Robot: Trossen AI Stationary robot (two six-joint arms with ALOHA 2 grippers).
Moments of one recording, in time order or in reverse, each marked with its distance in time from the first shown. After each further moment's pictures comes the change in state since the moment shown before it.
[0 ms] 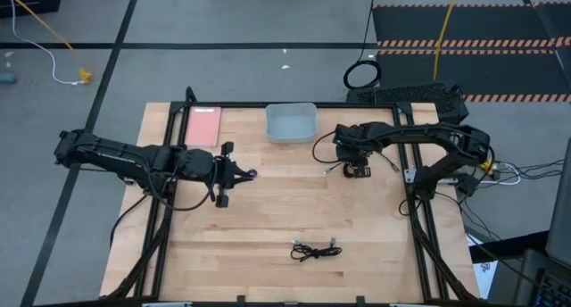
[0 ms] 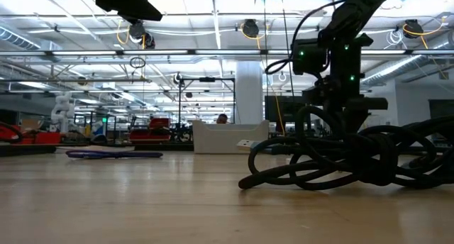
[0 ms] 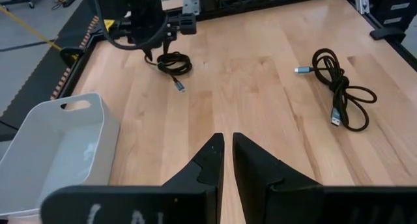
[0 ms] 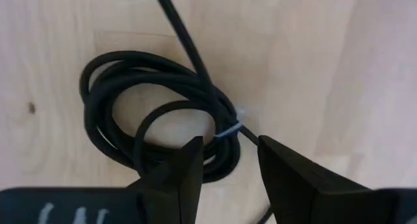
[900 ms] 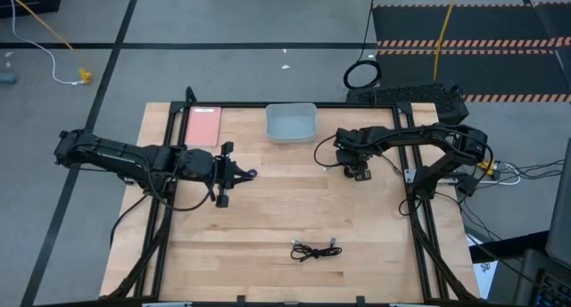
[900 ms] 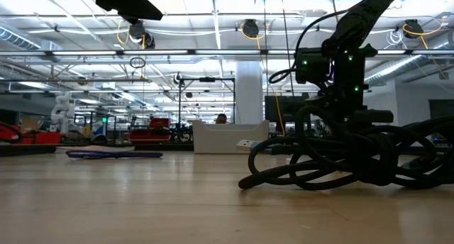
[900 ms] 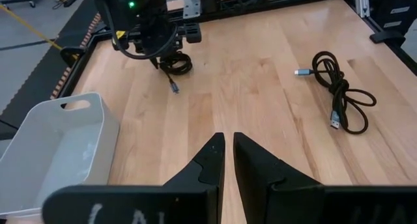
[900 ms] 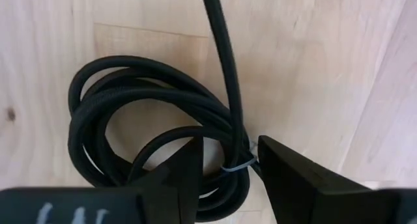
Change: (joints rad) left arm -0.001 0.000 0.000 0.006 0.000 -0.013; right arm -0.004 0.019 -0.083 0.120 -0.007 -0.052
